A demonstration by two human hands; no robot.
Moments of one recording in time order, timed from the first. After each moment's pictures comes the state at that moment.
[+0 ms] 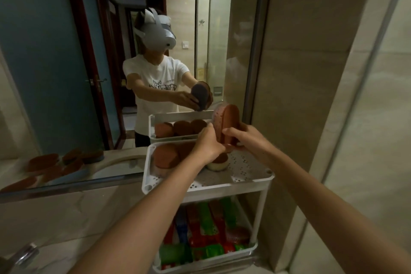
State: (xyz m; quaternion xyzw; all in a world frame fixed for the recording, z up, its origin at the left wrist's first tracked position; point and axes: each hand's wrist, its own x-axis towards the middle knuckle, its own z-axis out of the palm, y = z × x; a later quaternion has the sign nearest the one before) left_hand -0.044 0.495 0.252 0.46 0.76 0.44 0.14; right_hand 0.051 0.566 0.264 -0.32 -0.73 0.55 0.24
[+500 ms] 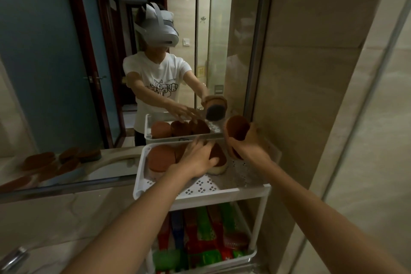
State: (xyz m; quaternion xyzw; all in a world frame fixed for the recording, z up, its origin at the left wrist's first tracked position) left_hand -0.078 0.506 0.213 0.56 0.80 0.20 0.07; right_hand 0.036 0.598 0.233 -0.45 -0.77 0.37 0.27
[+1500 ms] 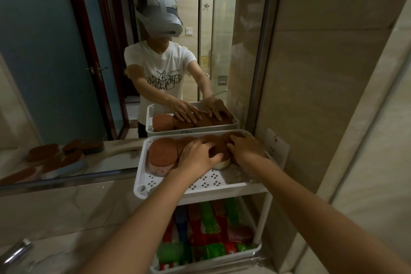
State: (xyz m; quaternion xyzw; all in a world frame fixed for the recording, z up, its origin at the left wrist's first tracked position) left_hand -0.082 0.506 0.194 0.51 0.83 0.21 0.05; right_hand 0.009 0.607 0.200 -0.44 -0.89 0.05 0.08
